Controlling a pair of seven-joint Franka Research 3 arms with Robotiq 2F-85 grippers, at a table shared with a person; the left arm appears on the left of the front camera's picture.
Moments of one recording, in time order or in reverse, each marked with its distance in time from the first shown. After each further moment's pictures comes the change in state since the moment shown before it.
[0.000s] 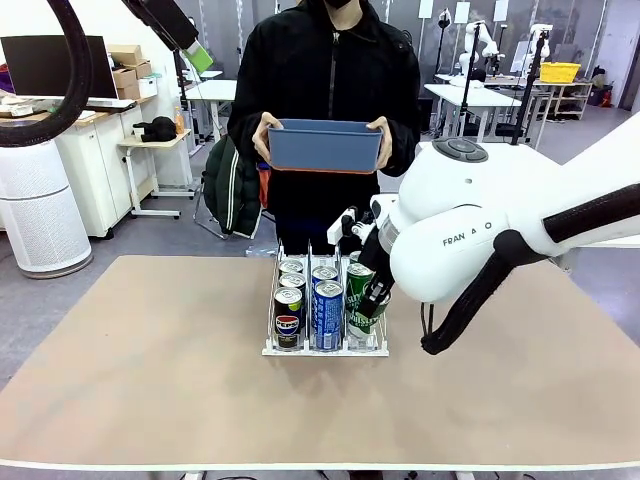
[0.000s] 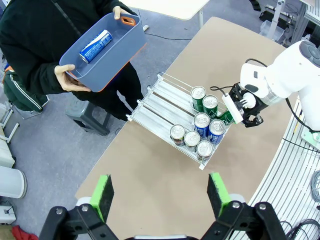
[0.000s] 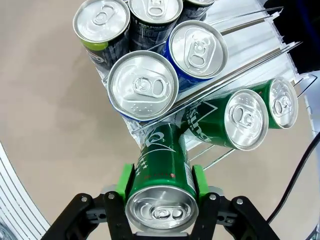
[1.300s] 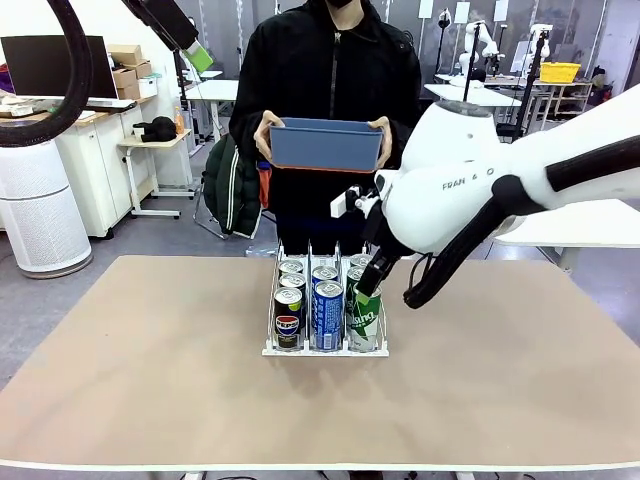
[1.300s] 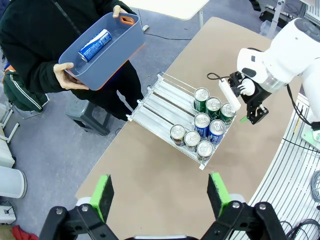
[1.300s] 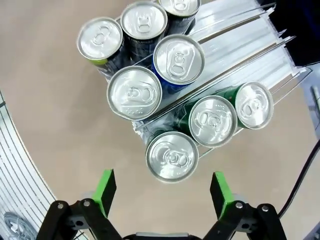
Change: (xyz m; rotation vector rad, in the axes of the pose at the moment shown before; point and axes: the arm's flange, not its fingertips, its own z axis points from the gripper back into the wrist) left arm 0.000 0.000 0.000 0.000 0.000 0.000; right arm 0.017 -0.021 0.042 0.064 0.021 -0.068
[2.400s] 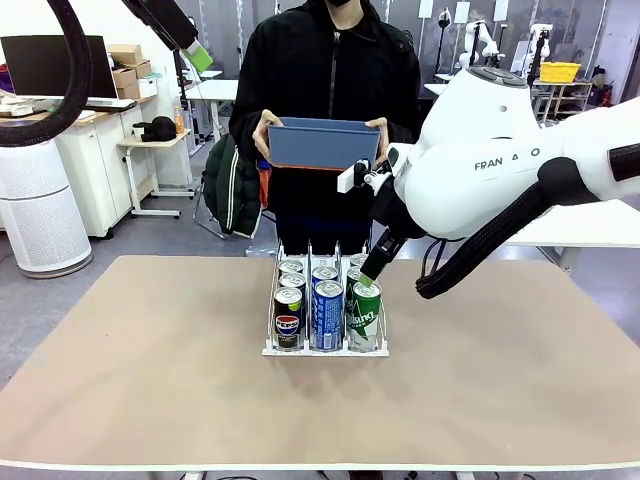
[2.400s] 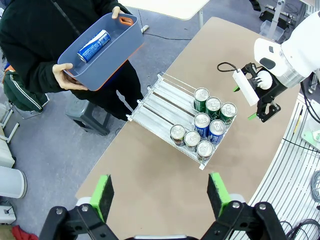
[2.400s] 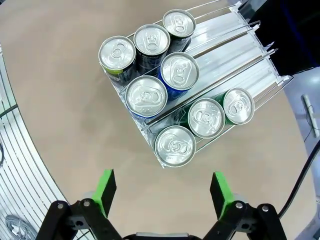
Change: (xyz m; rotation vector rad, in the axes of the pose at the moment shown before) left arm 0.000 0.000 0.000 0.000 0.000 0.000; right arm -0.005 0.013 0.042 -0.032 -0.071 0.010
